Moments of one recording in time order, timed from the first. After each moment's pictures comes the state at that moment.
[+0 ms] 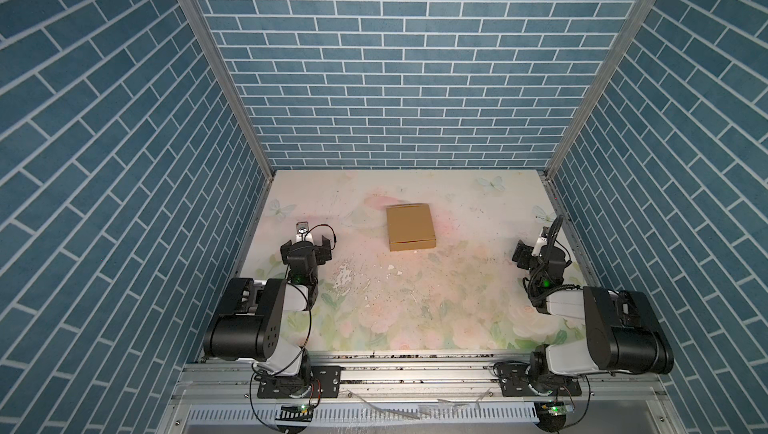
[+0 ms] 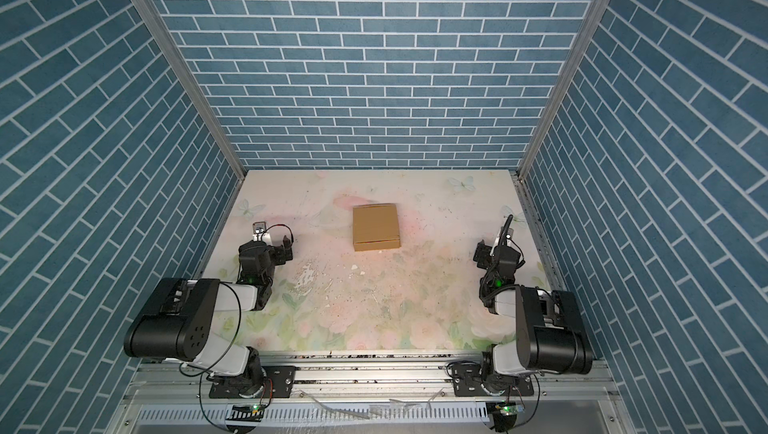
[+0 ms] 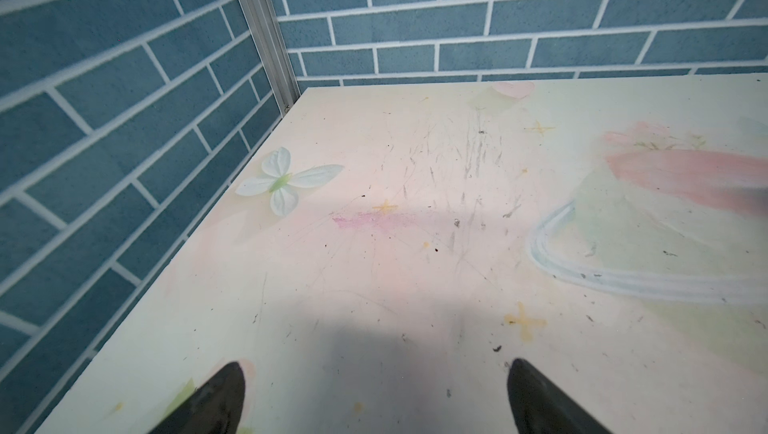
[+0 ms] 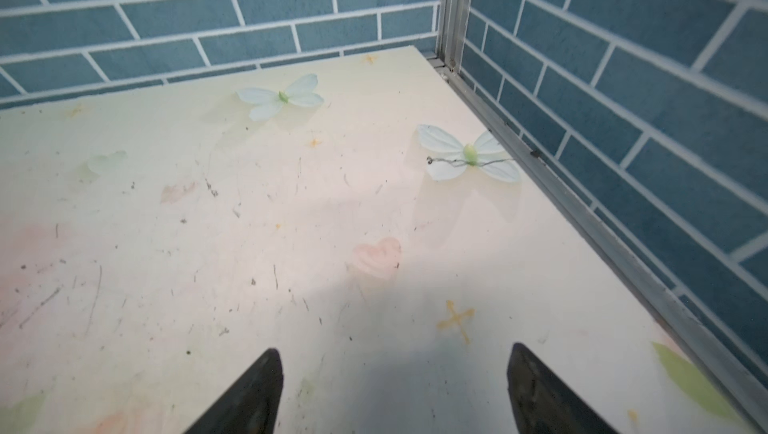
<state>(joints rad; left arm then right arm) -0.04 1.52 0.33 0.84 -0.27 0.00 -0.04 1.50 0.28 0.84 0.12 0.08</state>
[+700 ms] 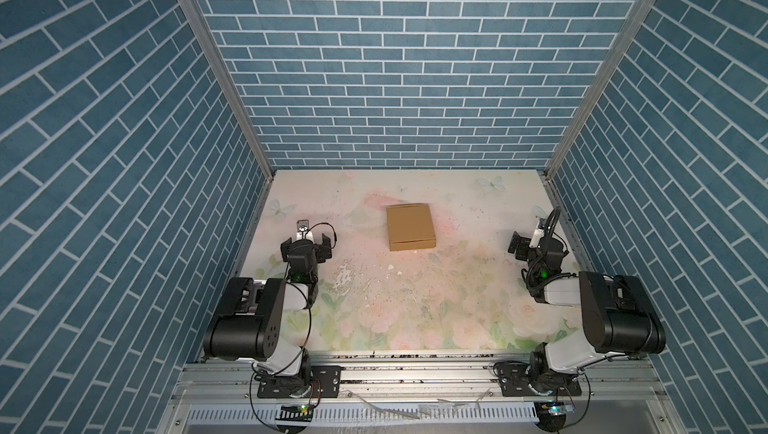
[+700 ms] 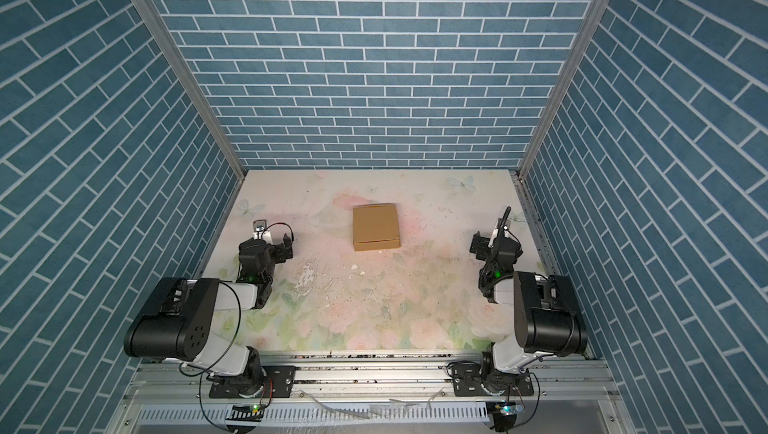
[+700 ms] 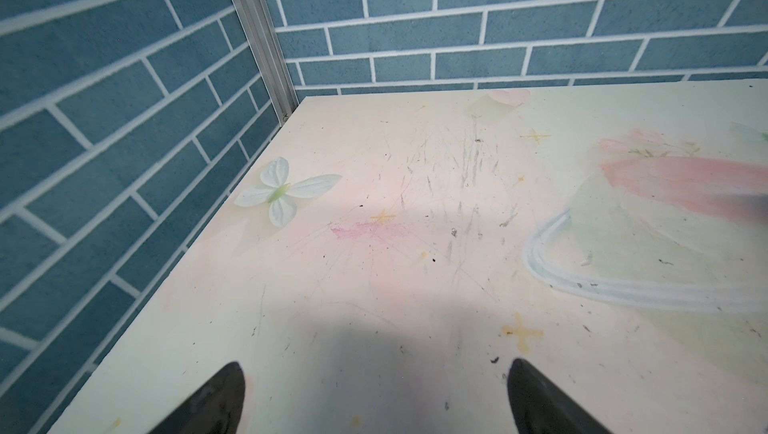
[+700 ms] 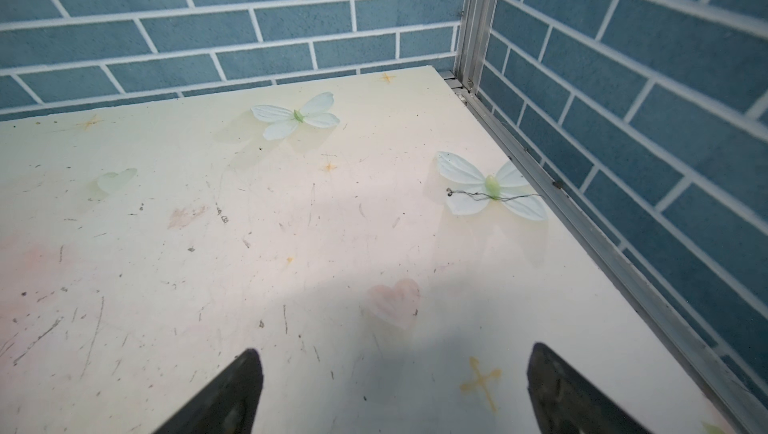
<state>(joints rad) -0.04 1.52 0.35 0.83 -0.27 0.01 -0.04 1.54 0.38 0.80 0.11 0.05</state>
